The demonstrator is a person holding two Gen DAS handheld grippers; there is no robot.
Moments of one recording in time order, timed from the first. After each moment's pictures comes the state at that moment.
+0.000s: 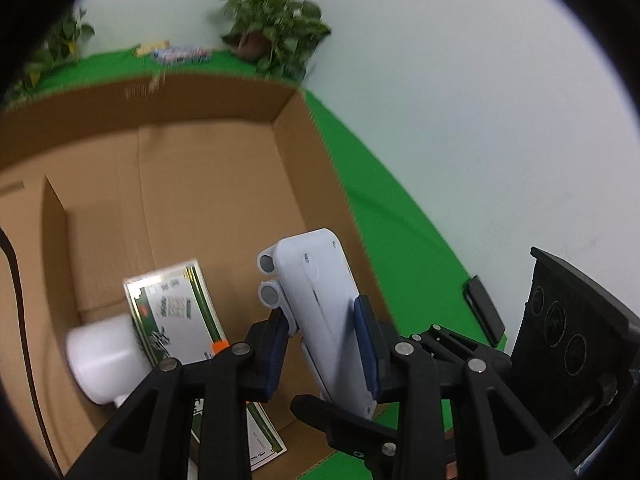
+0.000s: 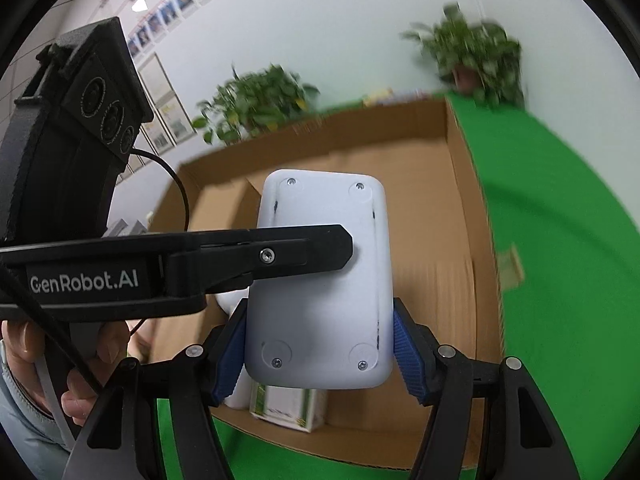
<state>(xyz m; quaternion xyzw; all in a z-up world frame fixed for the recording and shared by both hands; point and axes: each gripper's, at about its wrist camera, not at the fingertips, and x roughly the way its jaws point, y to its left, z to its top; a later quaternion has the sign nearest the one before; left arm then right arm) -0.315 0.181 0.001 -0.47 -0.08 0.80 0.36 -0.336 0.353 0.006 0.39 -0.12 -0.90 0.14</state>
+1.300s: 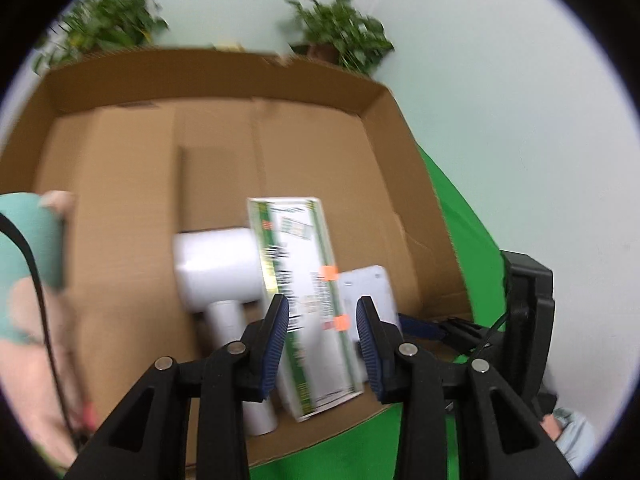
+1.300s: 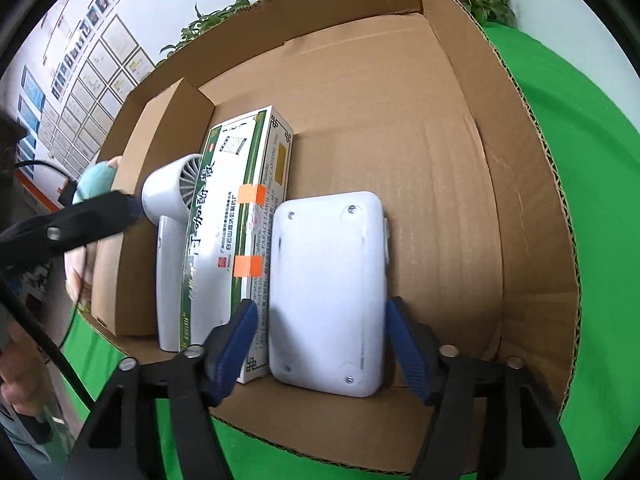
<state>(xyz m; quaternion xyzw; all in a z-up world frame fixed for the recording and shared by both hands) -0.252 0.096 -0.010 -0.44 -0.07 0.86 0.24 -0.344 0.350 -0.084 0.48 -0.12 -0.86 0.13</state>
